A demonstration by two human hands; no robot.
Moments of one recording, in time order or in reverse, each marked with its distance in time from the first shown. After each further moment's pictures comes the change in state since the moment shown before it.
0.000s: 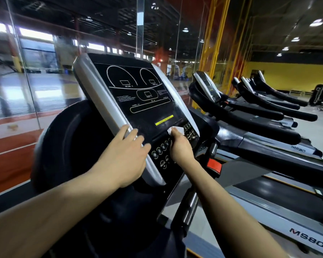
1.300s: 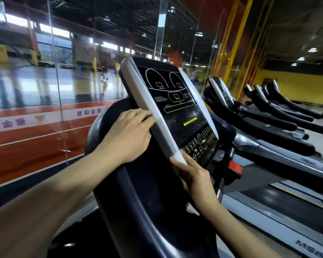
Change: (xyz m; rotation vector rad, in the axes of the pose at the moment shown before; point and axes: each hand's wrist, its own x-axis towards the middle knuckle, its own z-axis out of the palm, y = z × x) left_hand -0.048 -0.079 0.001 -0.448 0.220 -0.243; right_hand -0.153 -0.072 -0.012 0.219 0.013 -0.367
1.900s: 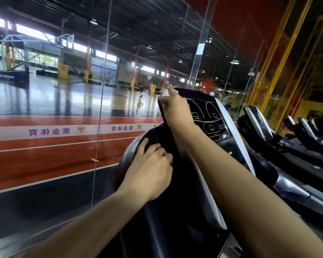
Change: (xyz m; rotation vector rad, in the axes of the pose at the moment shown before) left_hand -0.016 -0.012 0.000 0.089 -0.123 -0.209; right_hand 0.293 -0.117 0.059 -0.284 0.020 -0.251
